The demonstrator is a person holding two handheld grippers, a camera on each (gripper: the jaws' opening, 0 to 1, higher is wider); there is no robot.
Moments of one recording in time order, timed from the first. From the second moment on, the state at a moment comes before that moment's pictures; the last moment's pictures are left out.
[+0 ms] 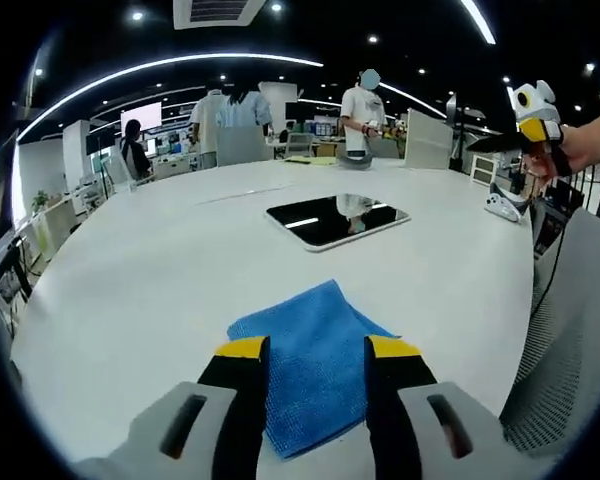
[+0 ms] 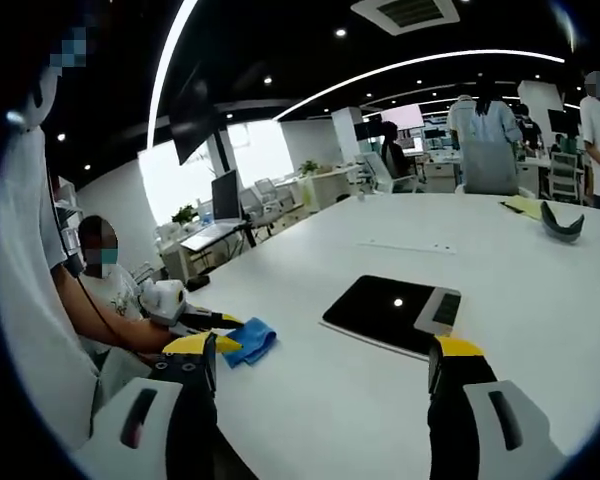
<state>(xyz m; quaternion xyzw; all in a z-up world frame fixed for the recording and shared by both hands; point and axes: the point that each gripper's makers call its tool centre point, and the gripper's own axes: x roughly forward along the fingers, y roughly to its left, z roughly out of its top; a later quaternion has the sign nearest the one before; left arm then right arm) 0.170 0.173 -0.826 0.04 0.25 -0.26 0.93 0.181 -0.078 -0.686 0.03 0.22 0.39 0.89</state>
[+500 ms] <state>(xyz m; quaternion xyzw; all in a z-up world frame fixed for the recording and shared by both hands) 0.172 0.176 -0.839 0.07 0.24 -0.27 0.93 0.183 -0.074 -0.689 0.03 0.23 0.39 0.89</state>
